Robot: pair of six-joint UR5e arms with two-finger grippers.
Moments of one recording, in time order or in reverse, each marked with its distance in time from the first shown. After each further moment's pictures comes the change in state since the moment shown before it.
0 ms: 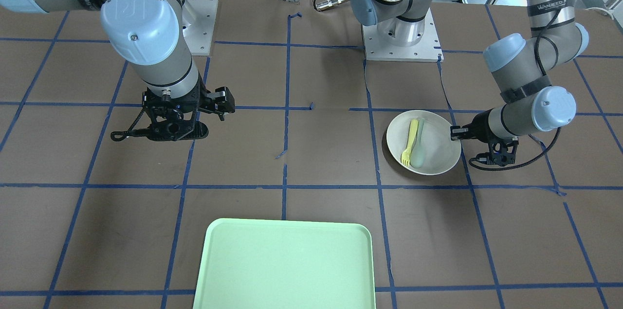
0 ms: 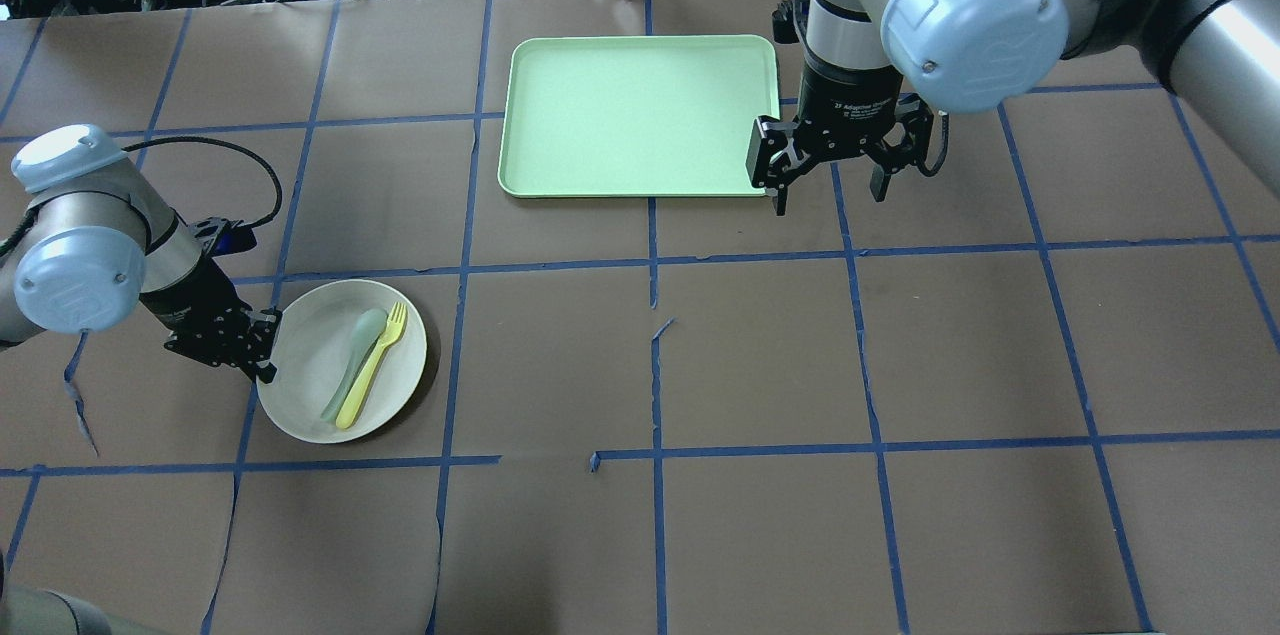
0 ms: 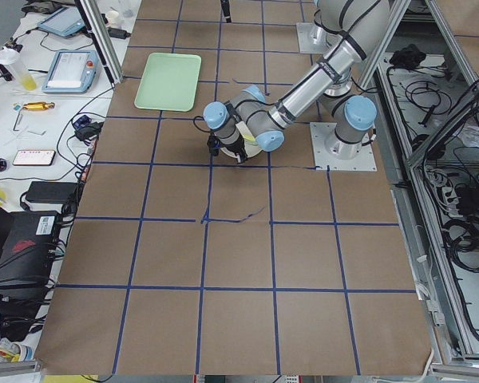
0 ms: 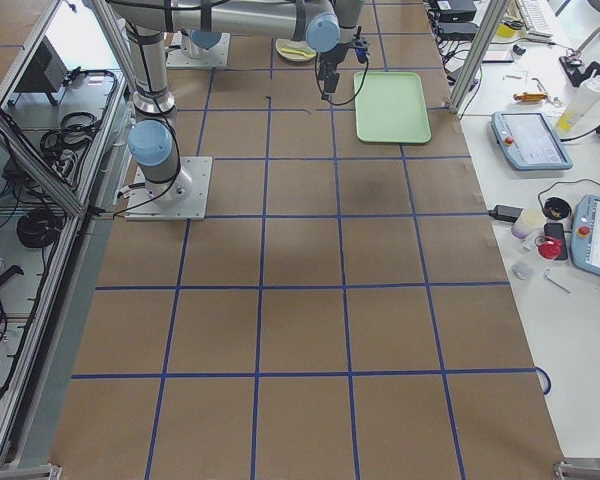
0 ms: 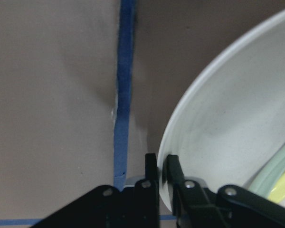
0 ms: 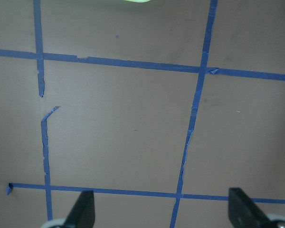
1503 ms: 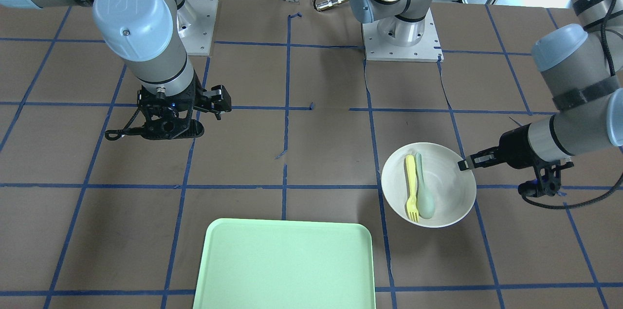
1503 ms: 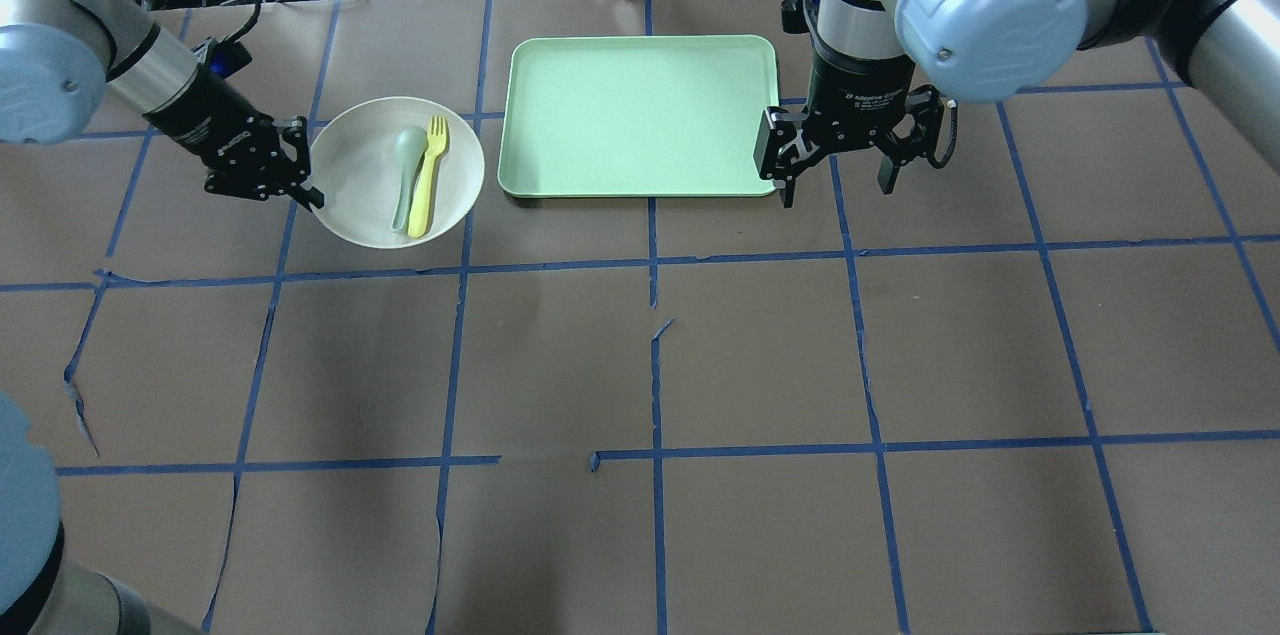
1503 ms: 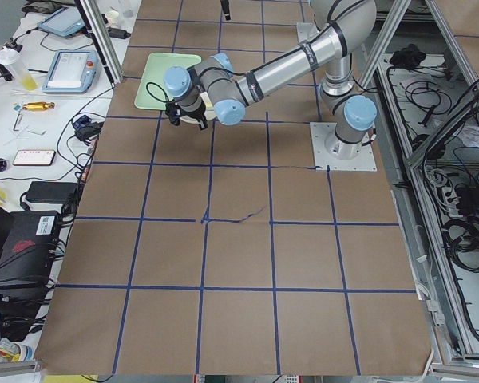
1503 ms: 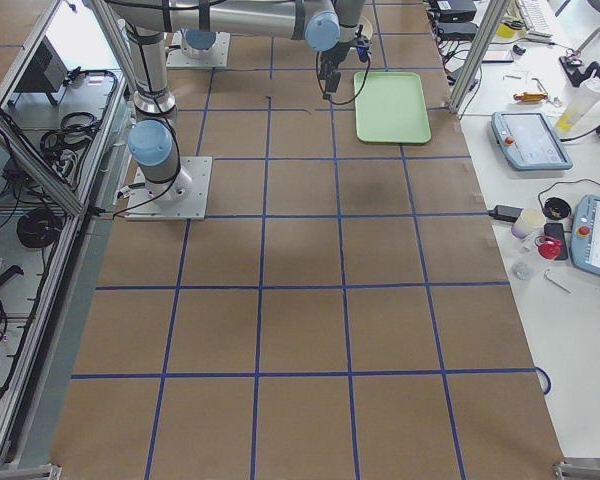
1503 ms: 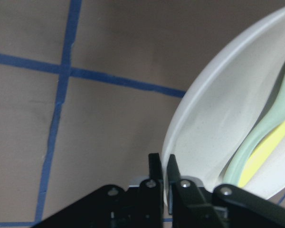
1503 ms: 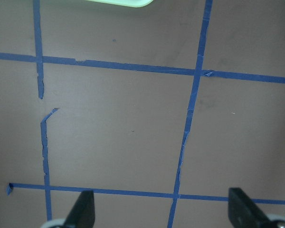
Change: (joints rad) left arm -0.165 -0.110 0.461 -0.264 -0.345 -0.383; right arm -0.017 -0.006 -0.012 0.008 0.007 -0.011
